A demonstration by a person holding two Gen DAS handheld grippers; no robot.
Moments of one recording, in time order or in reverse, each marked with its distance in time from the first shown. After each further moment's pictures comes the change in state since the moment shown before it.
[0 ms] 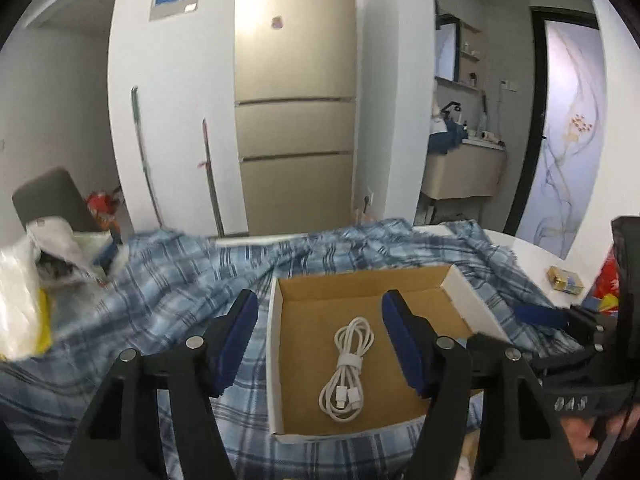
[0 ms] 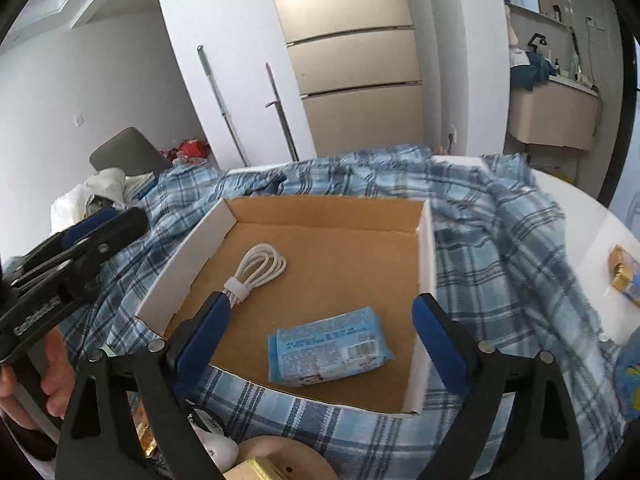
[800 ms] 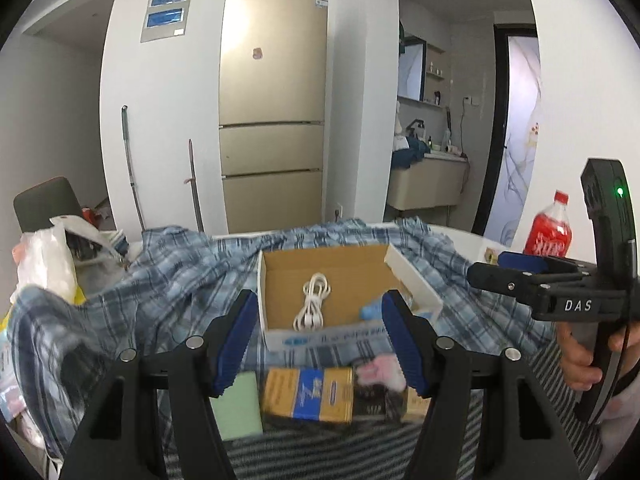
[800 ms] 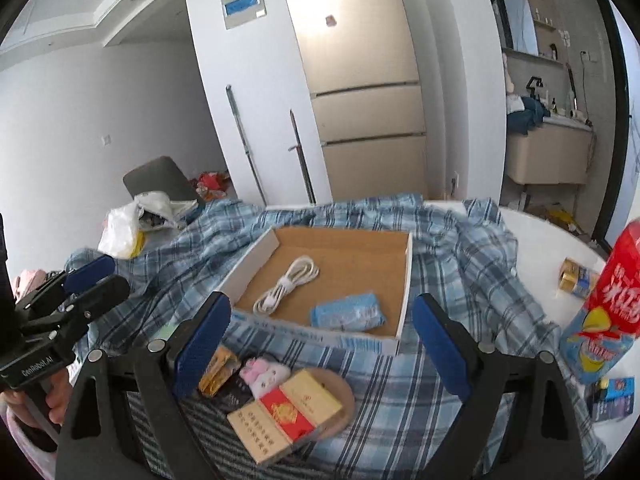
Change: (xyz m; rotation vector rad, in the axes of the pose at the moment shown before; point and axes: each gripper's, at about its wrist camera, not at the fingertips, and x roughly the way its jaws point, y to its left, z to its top) left arm -0.135 -0.011 -0.063 0.021 -0.065 -0.094; right arm -0.118 0.017 -0.034 -0.052 -0.138 0.049
